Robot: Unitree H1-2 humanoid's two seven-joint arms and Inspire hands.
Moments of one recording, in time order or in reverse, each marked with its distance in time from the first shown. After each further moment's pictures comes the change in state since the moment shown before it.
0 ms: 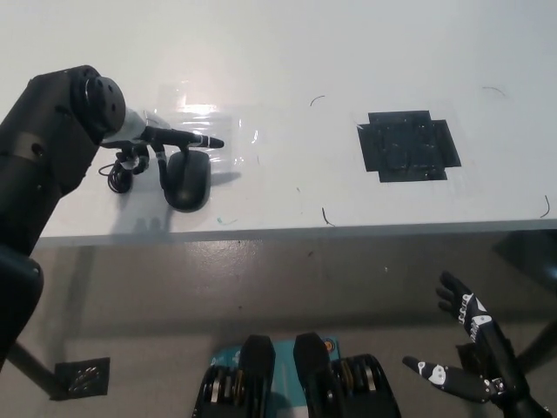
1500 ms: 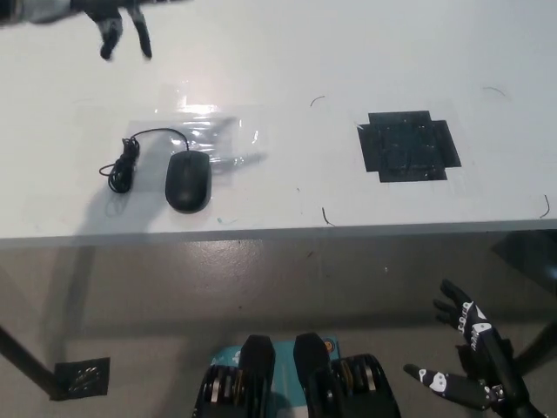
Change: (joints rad) left_arm 0.088 0.216 0.349 -0.730 -0.141 0.131 -0.127; right_arm 0.014 0.000 0.001 0.019 -0.001 0.004 0.000
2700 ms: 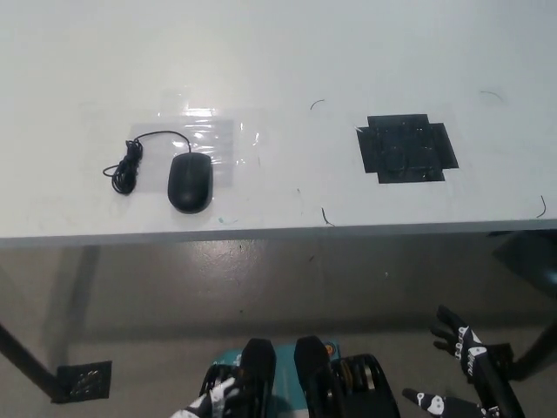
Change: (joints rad) left_arm 1.439 -0.522 0.298 -0.671 -0.306 -0.309 0.293; right_arm 0.042 0.003 0.016 0.050 0.000 0.000 0.001
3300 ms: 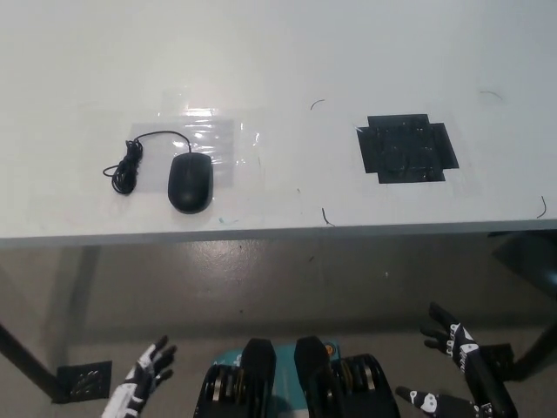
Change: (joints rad) left_arm -0.102 -0.080 0.161 0.383 0.052 -0.288 0.314; right_arm -0.015 0.000 0.023 -0.001 -0.001 0.000 0.000
